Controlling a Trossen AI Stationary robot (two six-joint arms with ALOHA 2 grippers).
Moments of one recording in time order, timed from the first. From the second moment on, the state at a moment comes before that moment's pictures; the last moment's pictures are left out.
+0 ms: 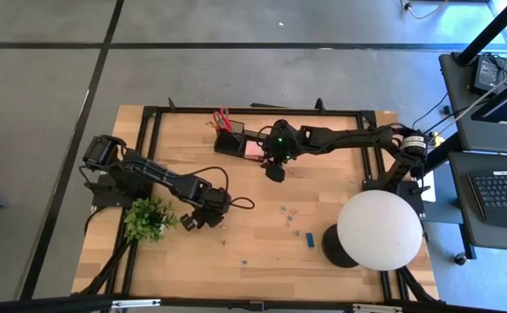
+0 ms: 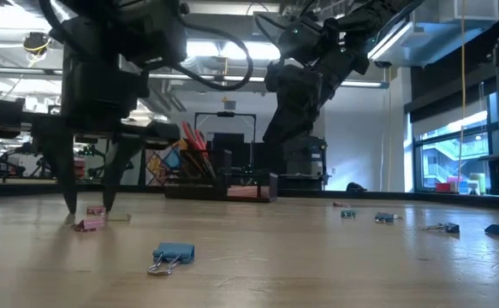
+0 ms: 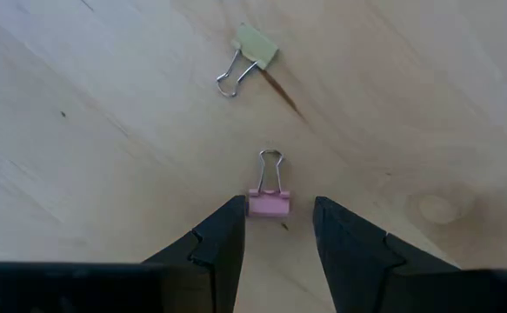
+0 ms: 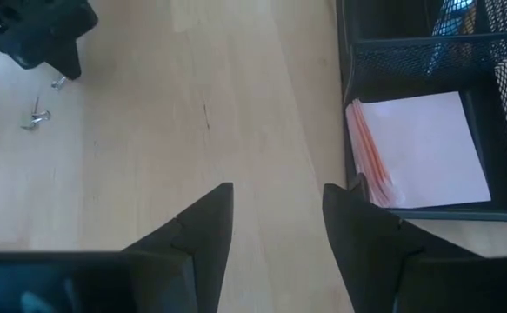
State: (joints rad) left arm -0.21 1.67 0.85 -0.54 0.08 0.61; right arm -0.27 1.73 1.12 -0.25 -0.19 0.04
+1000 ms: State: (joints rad) left arm -0.21 1.67 0.84 -0.49 0.07 0.61; right arm -0.27 1.73 1.12 -0.46 -0.14 0.05
